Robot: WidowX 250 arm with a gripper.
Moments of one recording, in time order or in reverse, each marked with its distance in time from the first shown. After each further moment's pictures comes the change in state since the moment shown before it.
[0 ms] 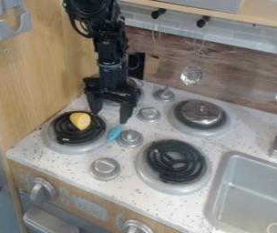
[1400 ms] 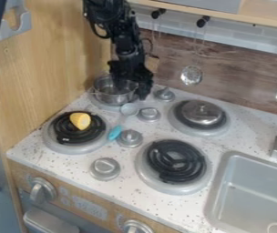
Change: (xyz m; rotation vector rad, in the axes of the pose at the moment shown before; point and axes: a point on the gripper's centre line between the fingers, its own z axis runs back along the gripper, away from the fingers) arm 0.099 0.014 -0.013 -0.016 -0.265 -0.132
